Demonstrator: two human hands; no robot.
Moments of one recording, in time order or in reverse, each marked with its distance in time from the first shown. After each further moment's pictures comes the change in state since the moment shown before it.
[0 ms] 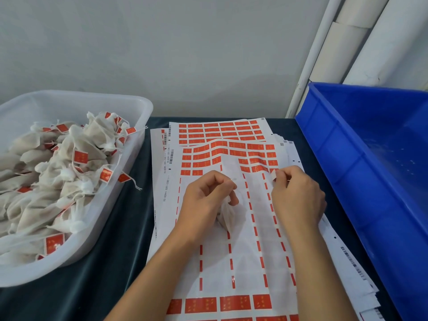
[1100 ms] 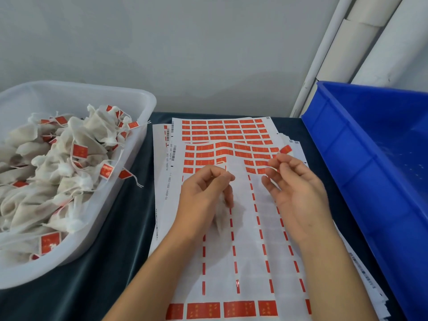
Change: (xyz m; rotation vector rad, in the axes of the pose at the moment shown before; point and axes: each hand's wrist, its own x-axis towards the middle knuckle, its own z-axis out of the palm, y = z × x) left_hand 0.004 -0.001 -0.005 -0.083 0.093 -0.069; right_hand -0.013 -0.021 -0.018 1.193 -0.336 0.269
